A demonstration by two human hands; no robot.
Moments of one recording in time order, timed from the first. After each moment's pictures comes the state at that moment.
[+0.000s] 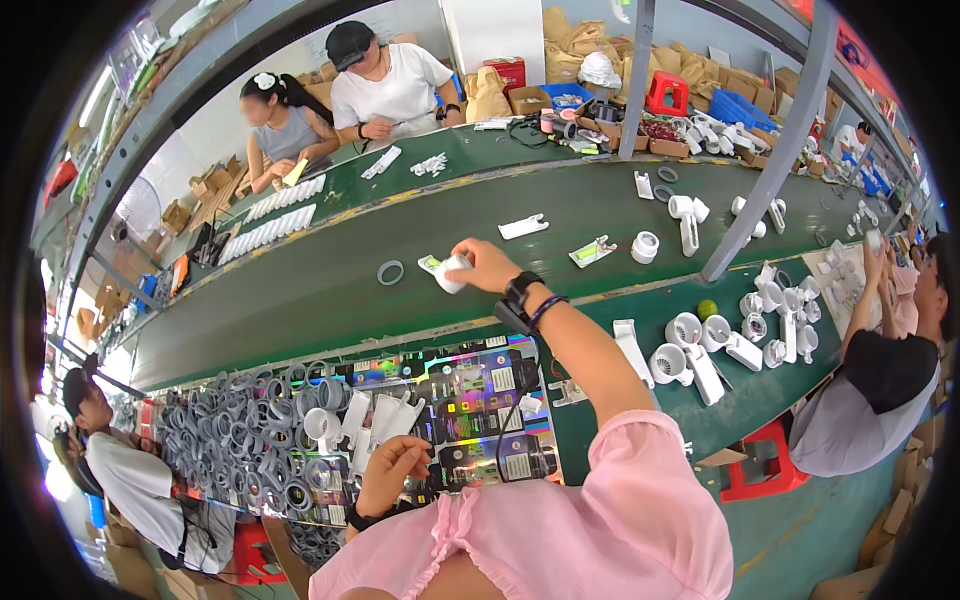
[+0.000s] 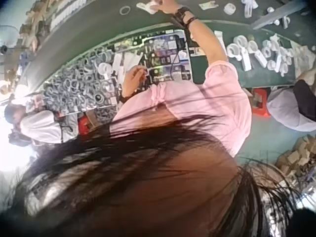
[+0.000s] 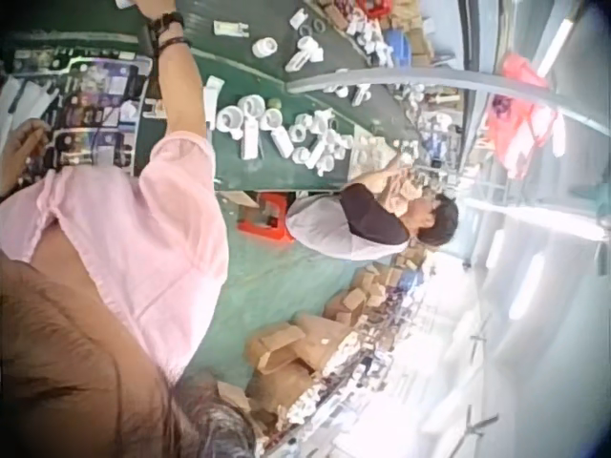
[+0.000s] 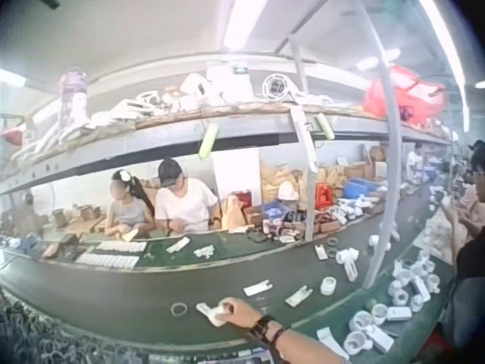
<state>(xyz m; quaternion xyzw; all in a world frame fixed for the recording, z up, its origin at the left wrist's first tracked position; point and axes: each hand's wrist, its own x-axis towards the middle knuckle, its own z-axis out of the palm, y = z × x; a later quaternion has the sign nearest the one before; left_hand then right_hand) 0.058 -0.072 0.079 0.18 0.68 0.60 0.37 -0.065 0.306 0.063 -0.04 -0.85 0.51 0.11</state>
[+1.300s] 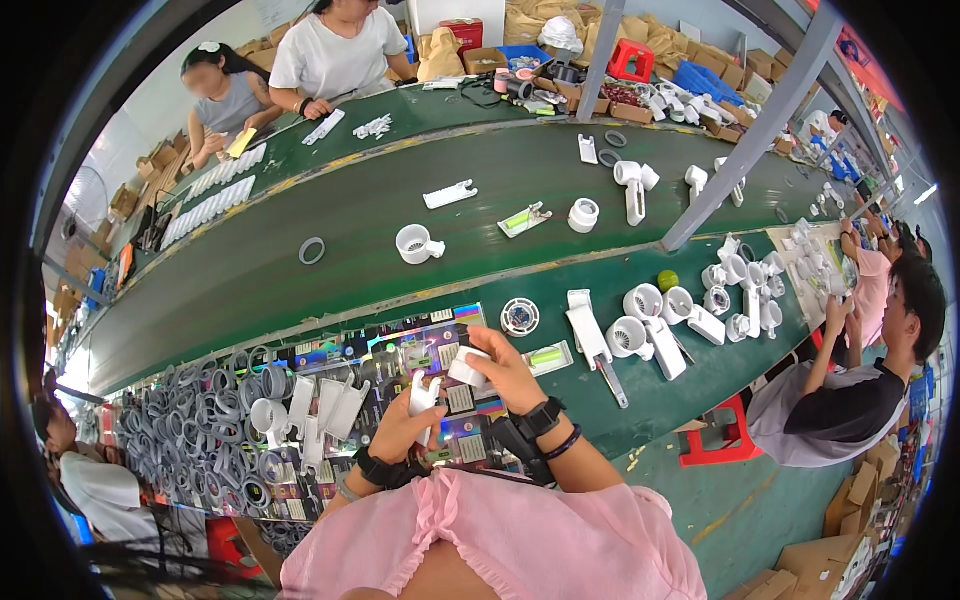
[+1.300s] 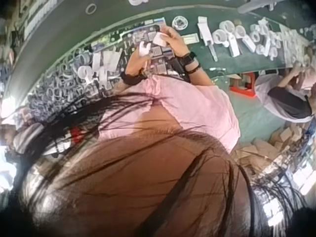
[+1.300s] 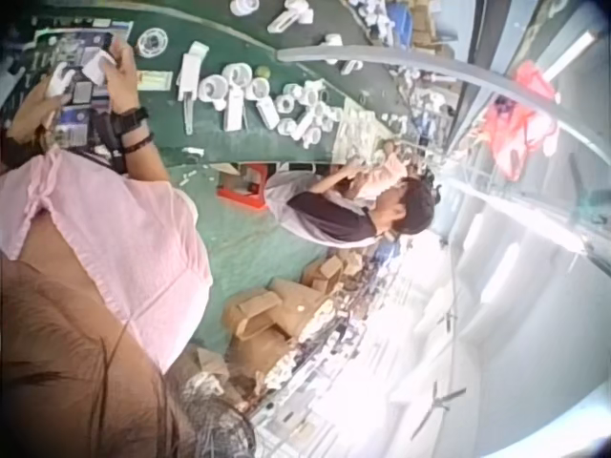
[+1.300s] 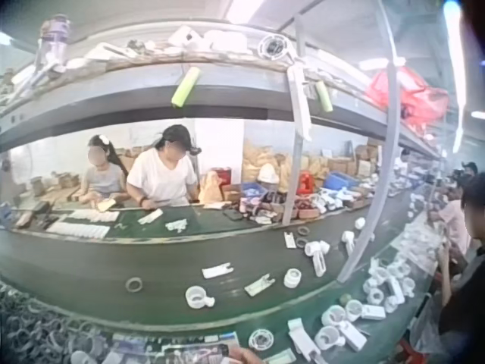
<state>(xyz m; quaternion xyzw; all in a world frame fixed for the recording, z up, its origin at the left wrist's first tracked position) 0.059 0.028 0.044 0.17 0.58 0.62 0.50 0.146 0.222 0.018 -0.18 -0.56 0.80 0.13</state>
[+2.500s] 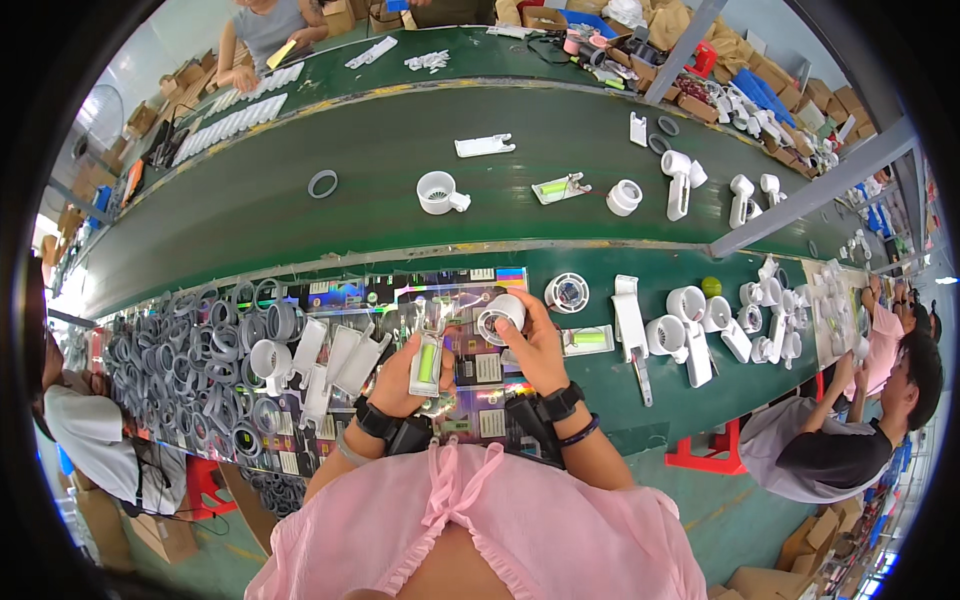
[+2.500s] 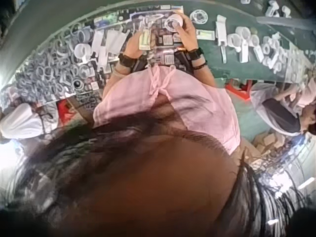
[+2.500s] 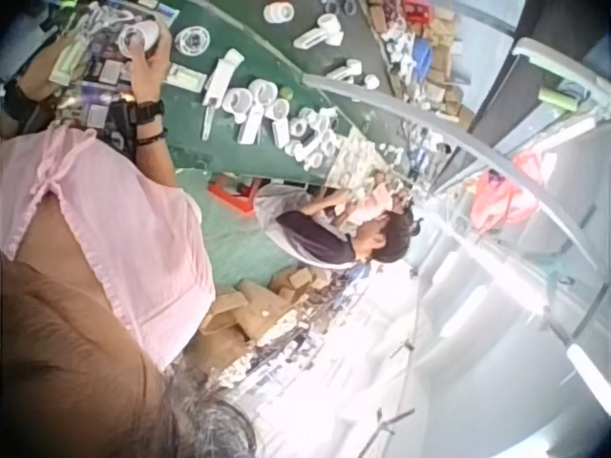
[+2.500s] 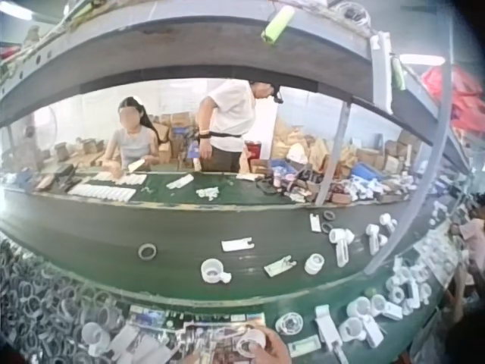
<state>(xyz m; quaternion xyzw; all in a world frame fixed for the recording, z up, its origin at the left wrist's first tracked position) 0.029 0.013 -0.006 0.07 0.30 0.77 0.56 0.133 0.210 0.013 -0.18 -0.62 0.74 0.19</state>
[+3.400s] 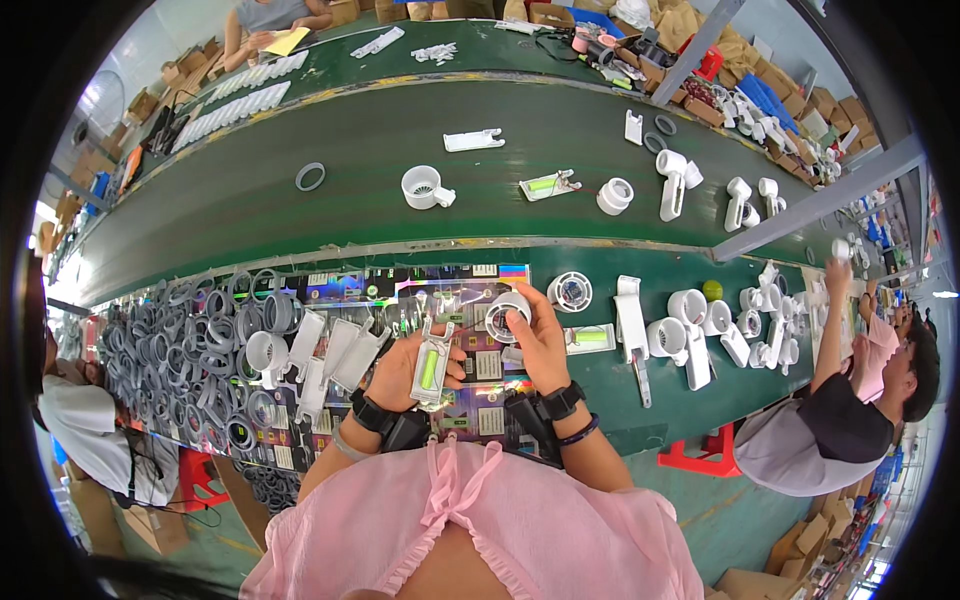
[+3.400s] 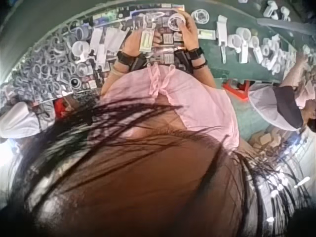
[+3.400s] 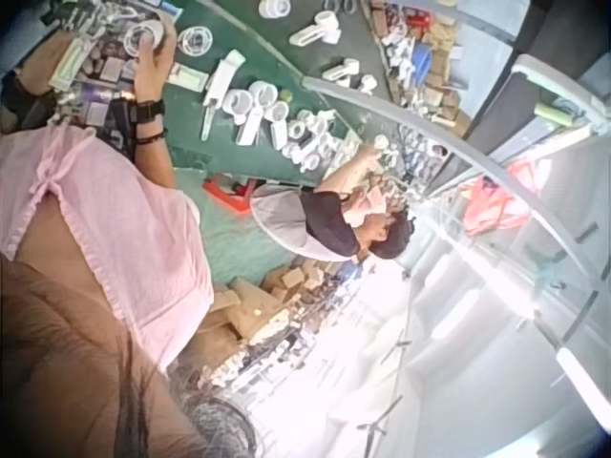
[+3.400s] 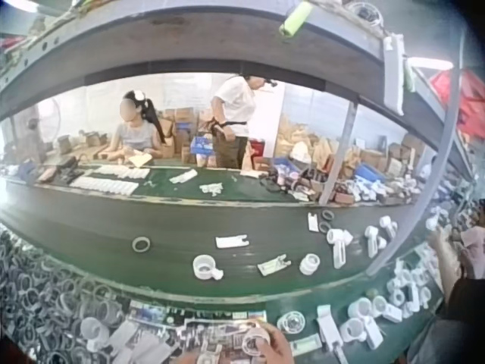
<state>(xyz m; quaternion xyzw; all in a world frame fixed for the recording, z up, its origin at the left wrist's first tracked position) 0.022 0.017 -0.003 0.03 0.28 0.76 0.58 0.131 0.207 0.025 -0.20 -0.61 0.74 0.20</state>
